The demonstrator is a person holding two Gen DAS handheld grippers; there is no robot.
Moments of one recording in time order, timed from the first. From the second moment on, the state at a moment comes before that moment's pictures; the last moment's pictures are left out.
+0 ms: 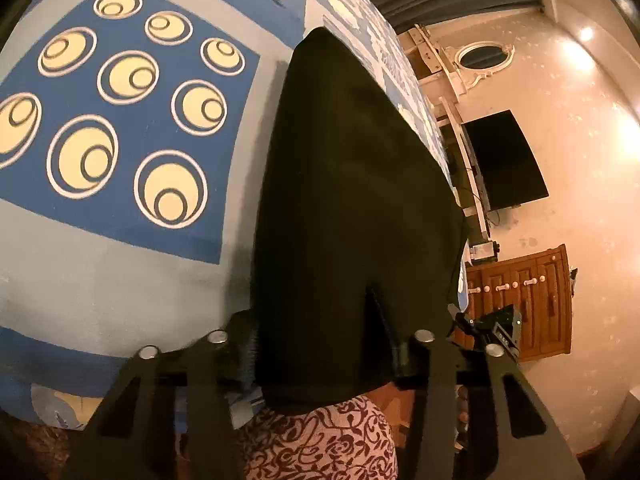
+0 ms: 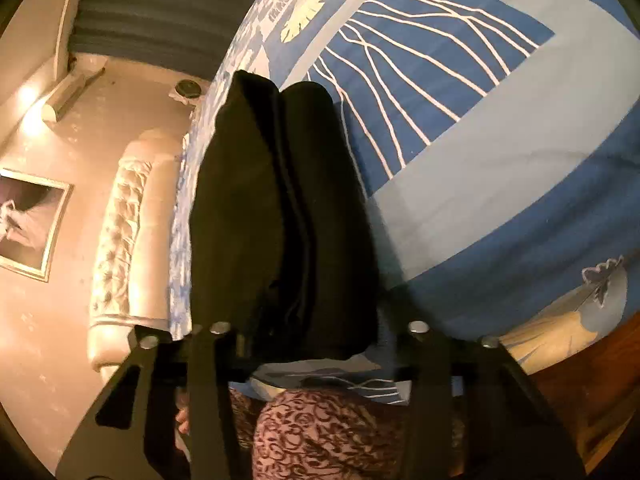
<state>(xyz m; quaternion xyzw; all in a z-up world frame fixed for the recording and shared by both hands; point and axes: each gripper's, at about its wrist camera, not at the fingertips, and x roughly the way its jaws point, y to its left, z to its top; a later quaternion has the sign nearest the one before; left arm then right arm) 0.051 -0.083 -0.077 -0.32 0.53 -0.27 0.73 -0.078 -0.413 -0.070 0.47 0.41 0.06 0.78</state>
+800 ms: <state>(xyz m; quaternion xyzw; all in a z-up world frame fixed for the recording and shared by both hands) 0.046 0.011 -0.060 -0.32 0.50 -0.24 0.77 -0.041 -0.368 -0.042 0.41 0.42 0.11 0.80</state>
